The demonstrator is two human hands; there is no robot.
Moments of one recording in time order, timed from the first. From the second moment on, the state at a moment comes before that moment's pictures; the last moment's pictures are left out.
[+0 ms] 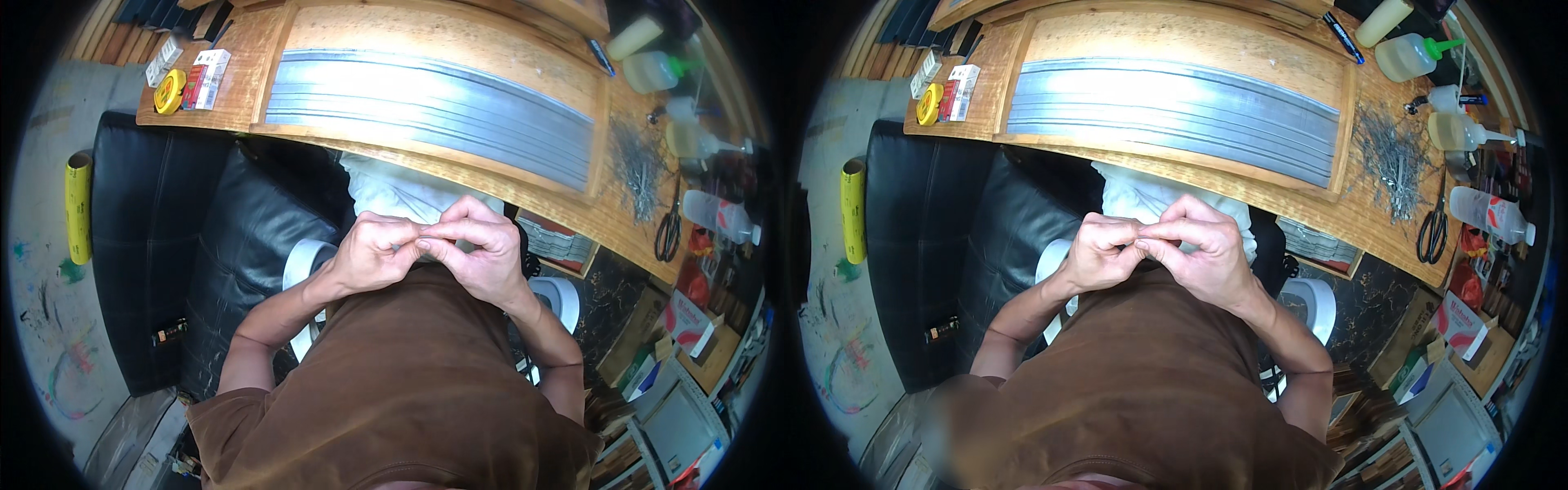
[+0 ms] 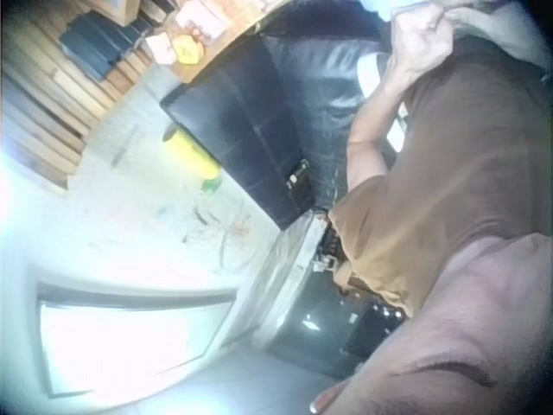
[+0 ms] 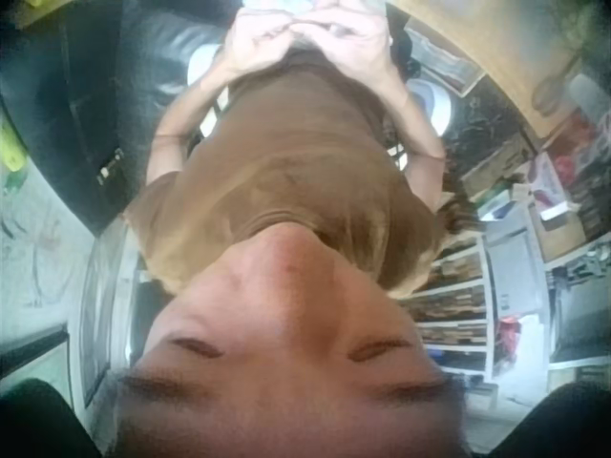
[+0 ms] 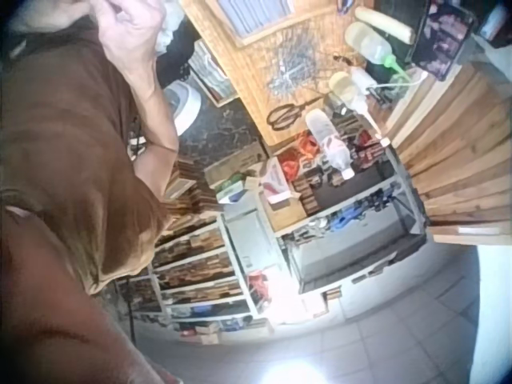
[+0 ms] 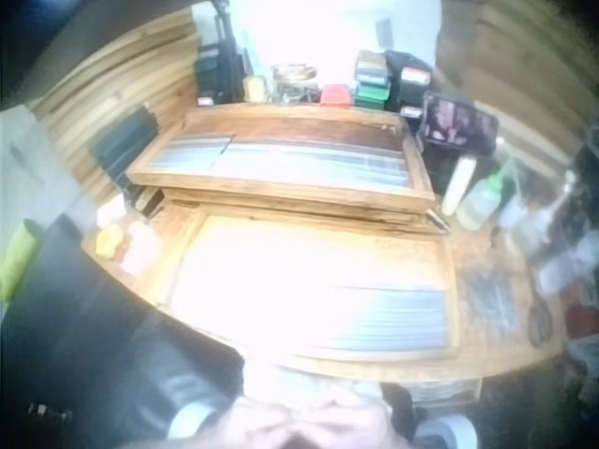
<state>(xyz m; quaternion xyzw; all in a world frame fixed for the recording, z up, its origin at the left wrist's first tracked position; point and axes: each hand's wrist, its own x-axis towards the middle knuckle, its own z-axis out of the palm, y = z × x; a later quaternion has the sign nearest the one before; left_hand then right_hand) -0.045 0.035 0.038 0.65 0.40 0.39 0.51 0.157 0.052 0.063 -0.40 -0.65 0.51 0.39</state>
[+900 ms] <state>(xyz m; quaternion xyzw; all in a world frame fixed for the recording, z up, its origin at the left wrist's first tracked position) -0.048 0.036 0.044 0.66 0.41 0.36 0.52 0.155 0.046 0.054 -0.41 -0.63 0.52 0.41</state>
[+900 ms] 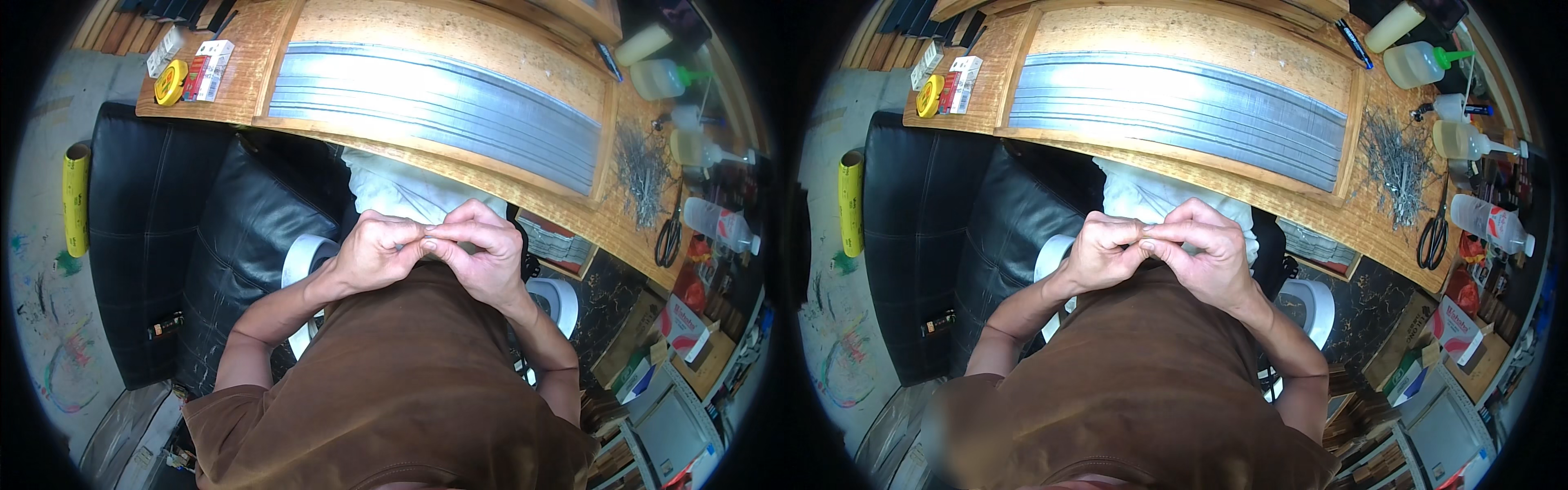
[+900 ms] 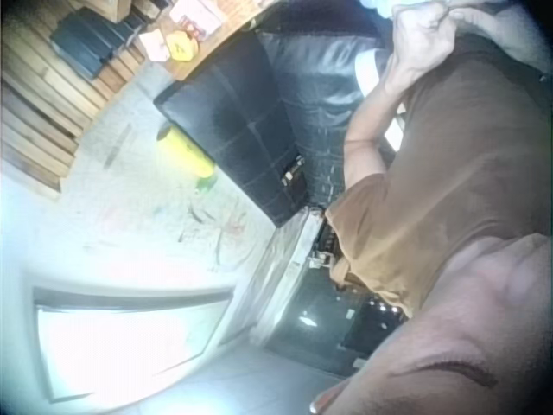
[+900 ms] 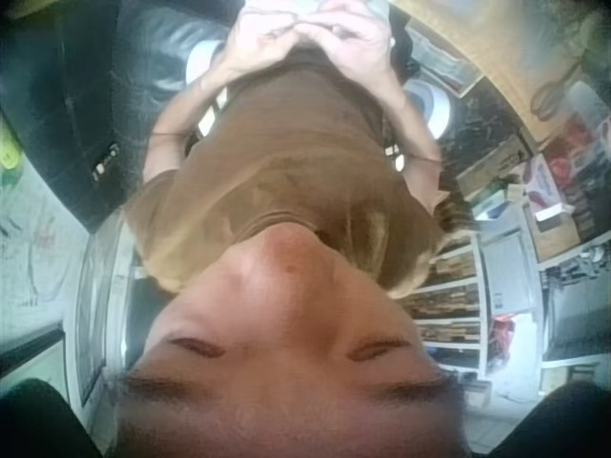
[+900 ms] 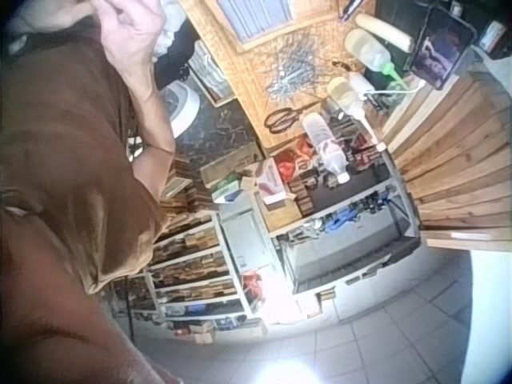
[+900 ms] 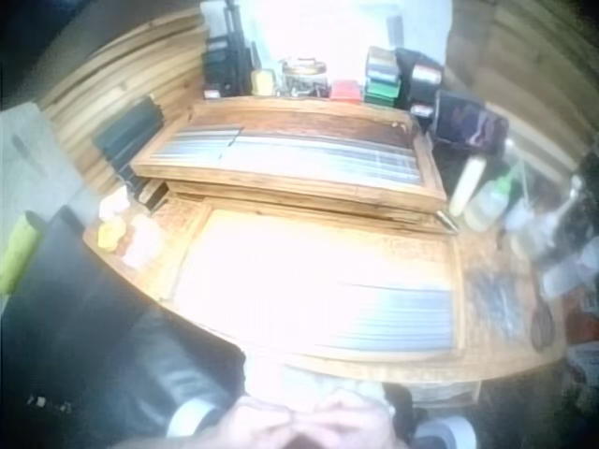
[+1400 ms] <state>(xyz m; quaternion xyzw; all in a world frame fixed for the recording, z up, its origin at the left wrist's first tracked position) -0.045 0.035 0.047 0.64 0.42 0.38 0.52 0.156 0.049 0.056 -0.40 -0.64 0.51 0.42</state>
